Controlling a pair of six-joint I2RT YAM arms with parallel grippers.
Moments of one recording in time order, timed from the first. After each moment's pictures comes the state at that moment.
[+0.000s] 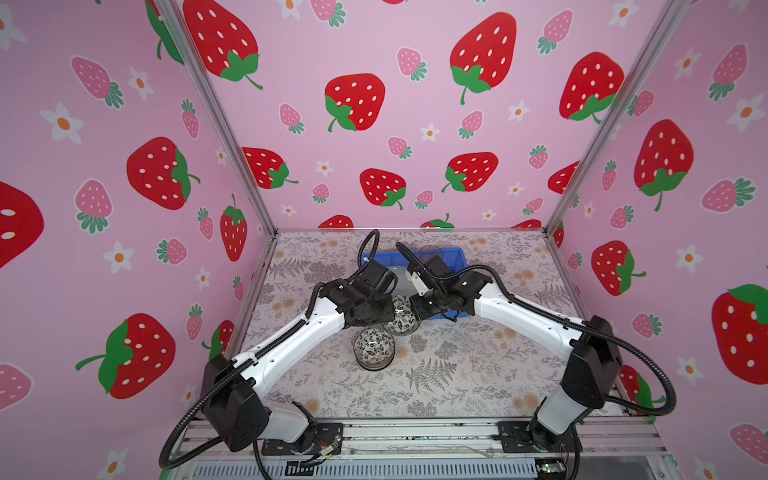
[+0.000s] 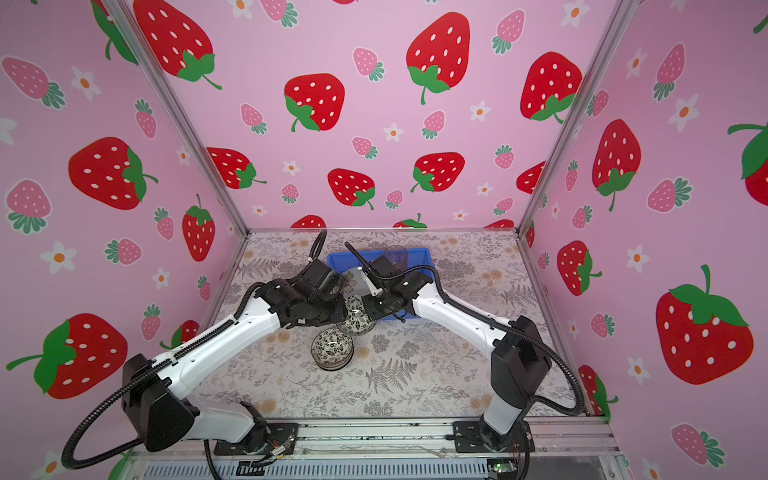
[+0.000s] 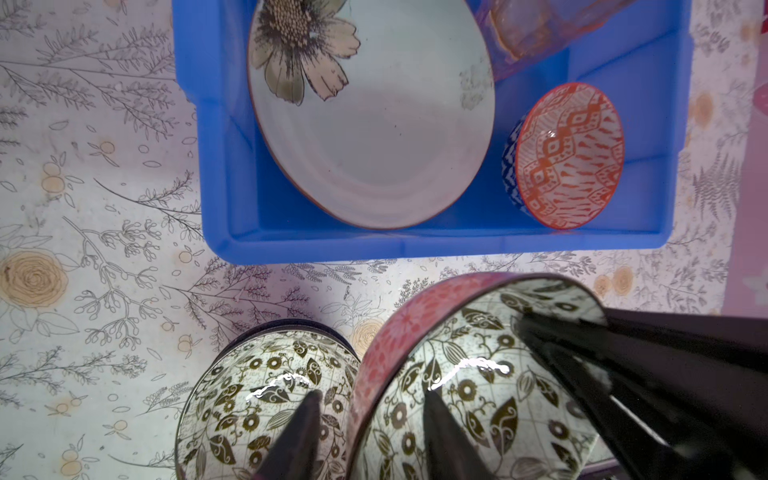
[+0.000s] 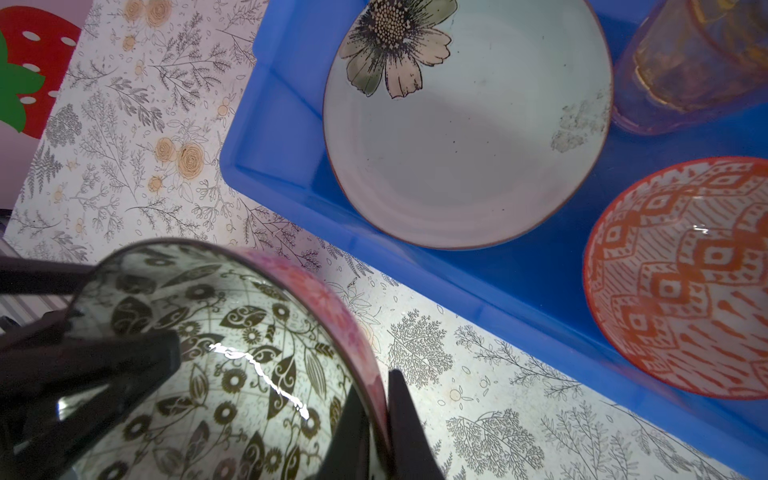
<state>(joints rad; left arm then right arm) -0.67 1.39 1.25 -0.93 -0.05 -0.78 0.91 1.68 1.44 -0.75 -0.08 0.34</state>
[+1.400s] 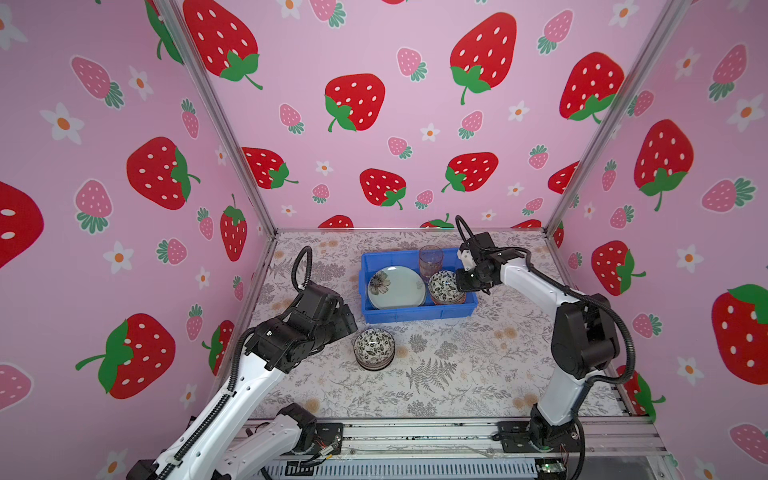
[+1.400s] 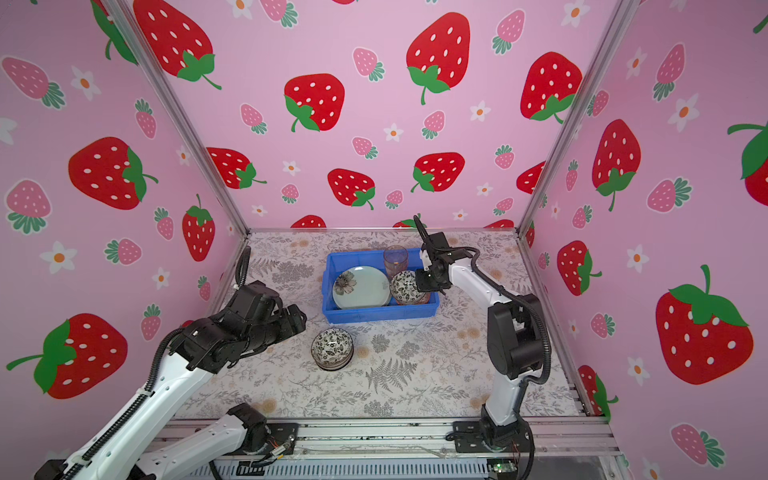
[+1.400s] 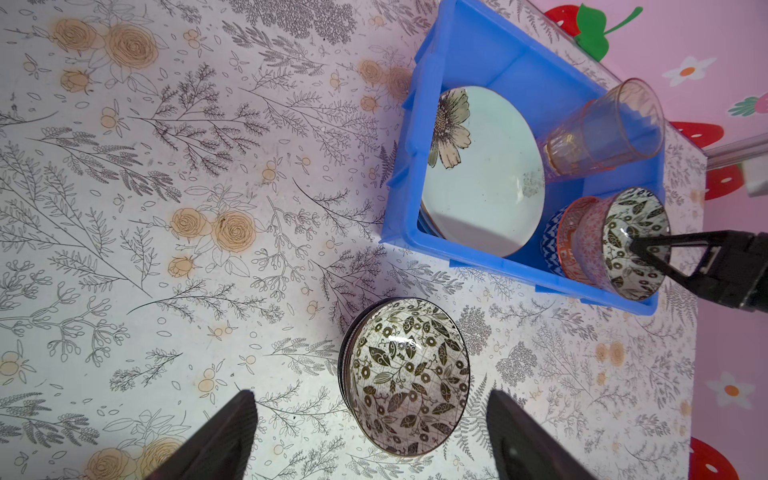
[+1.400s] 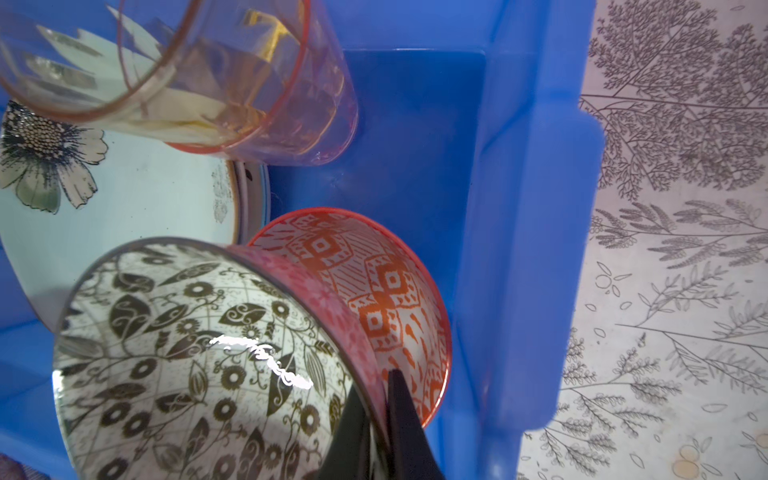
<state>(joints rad) -0.51 0.92 1.05 -1.07 -0.16 -0.84 0.45 1.82 1.43 -0.73 -0.13 0.19</state>
